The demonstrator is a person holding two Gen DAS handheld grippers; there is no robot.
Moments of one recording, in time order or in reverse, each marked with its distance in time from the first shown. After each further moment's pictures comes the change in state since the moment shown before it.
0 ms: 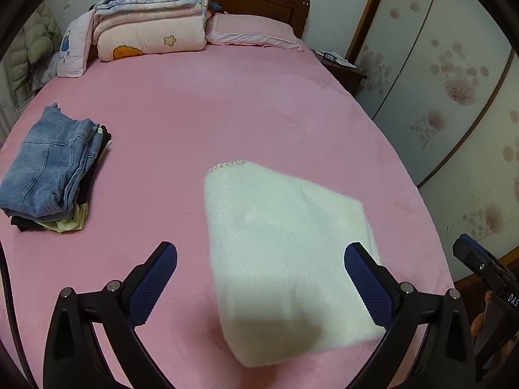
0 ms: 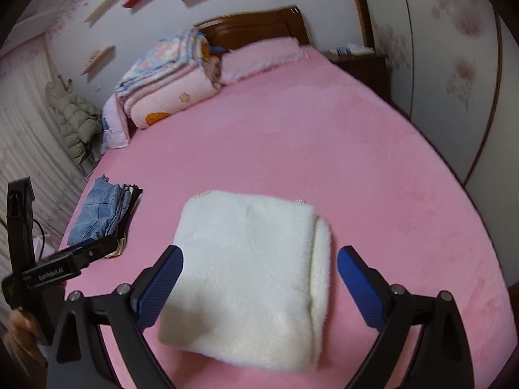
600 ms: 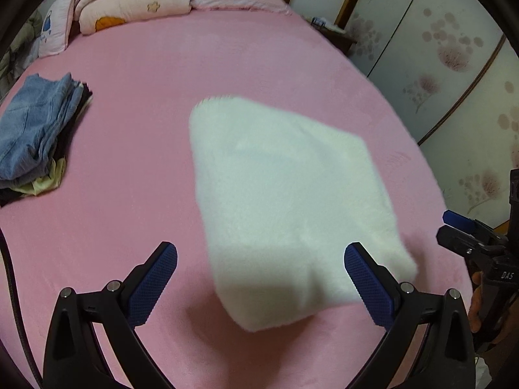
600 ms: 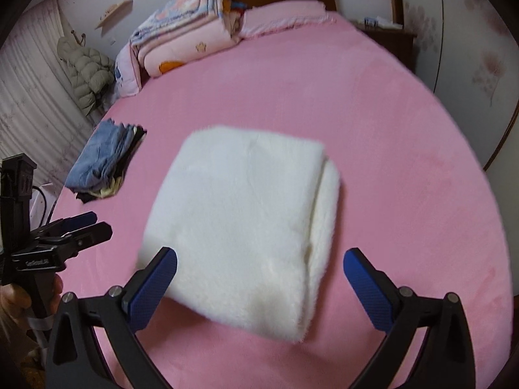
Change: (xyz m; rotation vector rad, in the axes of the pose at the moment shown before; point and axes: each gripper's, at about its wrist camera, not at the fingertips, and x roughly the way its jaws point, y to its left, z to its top) left arm 0.054 0.010 -0.067 0.028 0.160 -0.044; right arm 0.046 -0.022 -0.052 -0.079 0.229 0.053
